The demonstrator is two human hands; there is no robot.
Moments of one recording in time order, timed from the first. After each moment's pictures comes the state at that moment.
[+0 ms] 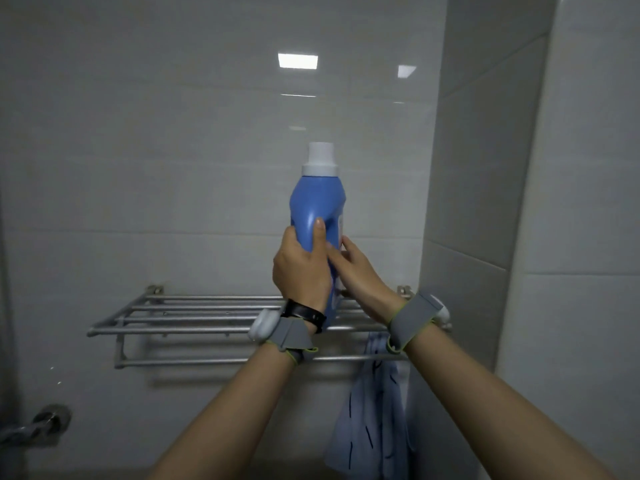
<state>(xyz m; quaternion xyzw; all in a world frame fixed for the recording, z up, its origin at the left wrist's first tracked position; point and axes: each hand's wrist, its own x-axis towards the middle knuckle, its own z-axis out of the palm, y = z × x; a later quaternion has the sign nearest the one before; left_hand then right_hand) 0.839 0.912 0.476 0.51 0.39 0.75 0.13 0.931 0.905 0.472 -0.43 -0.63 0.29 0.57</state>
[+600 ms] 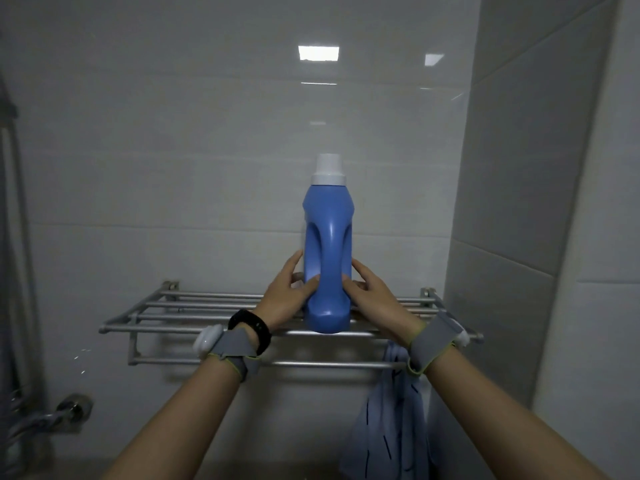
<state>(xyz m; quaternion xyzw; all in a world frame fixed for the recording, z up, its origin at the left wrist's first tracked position) 0.777 0.975 0.430 0.70 0.38 0.49 0.37 0.947 0.939 0.429 -0.47 -0.63 0.34 0.52</state>
